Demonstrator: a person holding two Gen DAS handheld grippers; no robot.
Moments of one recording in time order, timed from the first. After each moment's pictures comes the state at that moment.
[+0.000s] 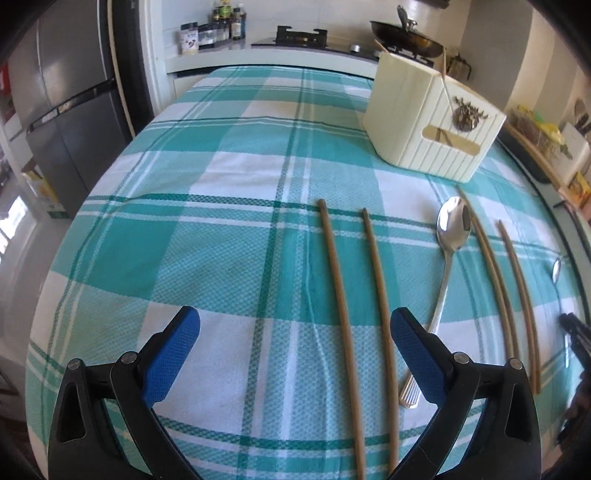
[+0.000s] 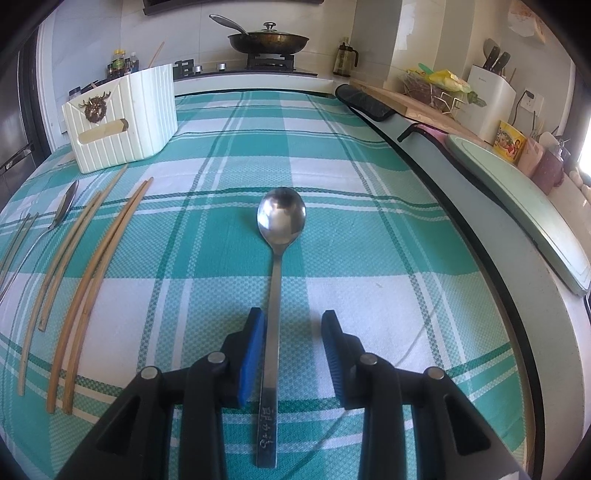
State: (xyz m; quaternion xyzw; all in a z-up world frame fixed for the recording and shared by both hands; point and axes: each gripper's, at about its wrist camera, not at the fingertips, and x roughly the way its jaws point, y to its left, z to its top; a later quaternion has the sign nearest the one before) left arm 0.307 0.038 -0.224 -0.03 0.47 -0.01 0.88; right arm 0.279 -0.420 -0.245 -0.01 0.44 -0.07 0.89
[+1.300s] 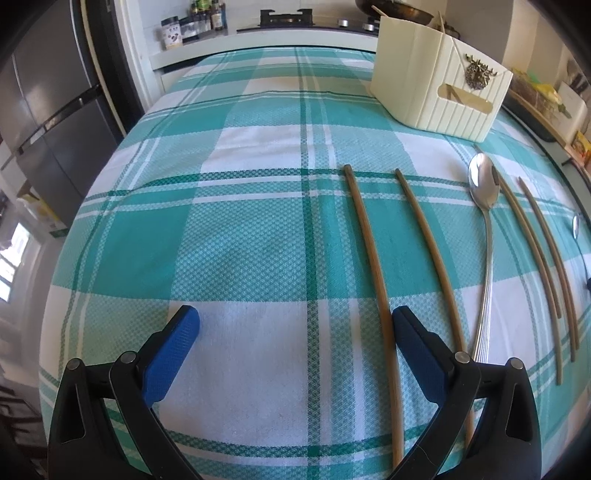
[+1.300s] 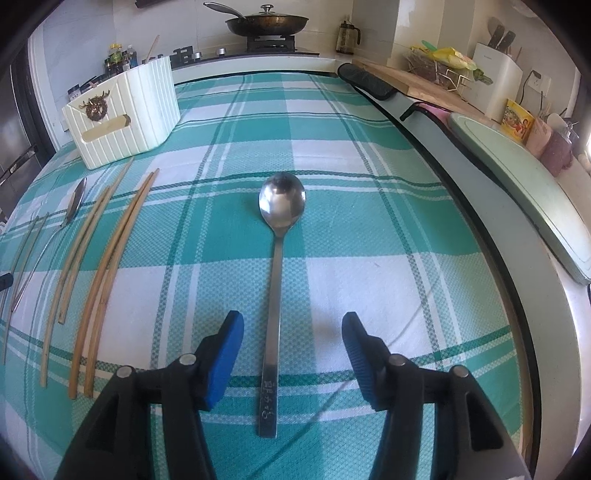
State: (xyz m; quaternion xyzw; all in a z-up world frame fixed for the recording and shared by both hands) left arm 0.309 0.065 -0.248 0.02 0.49 -0.03 0.87; right arm 0.275 -0.428 -0.239 0.01 0.48 -0.05 0.87
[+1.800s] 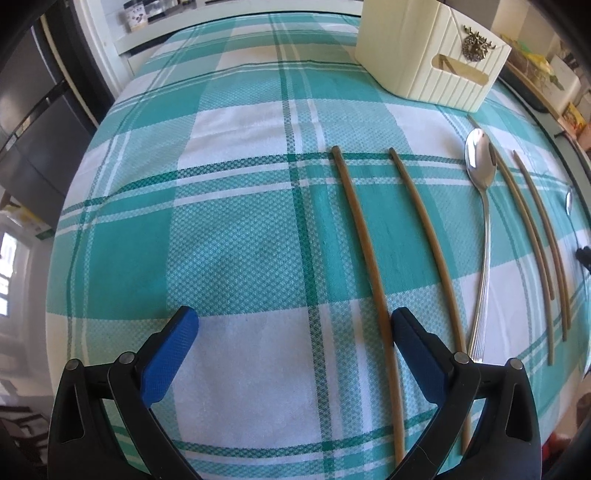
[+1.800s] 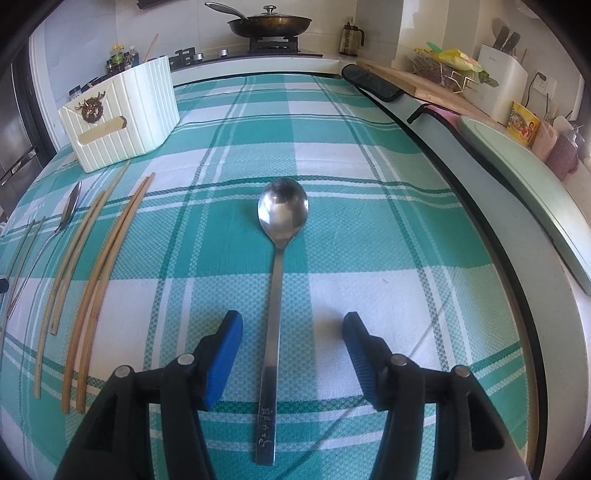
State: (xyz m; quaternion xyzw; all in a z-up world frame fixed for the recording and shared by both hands) left arm 0.339 0.065 -0.246 0.04 0.56 -0.07 0.82; right arm 0.287 -0.432 -0.245 0.02 0.48 -0.05 0.88
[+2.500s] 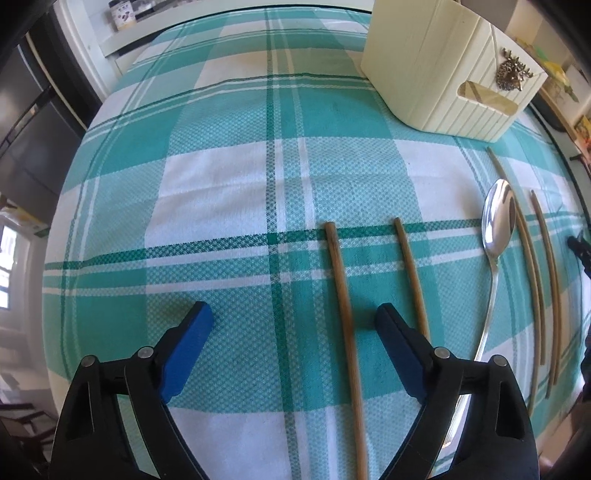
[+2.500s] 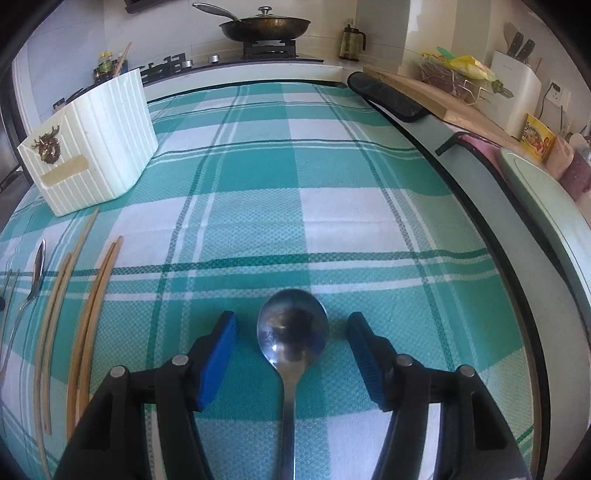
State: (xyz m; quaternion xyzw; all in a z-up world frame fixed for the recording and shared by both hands) left arm 0.407 0.040 -0.239 0.04 0.58 -0.07 0.81; right arm 0.374 -0.429 -0.249 0.02 0.47 -0.06 0.88
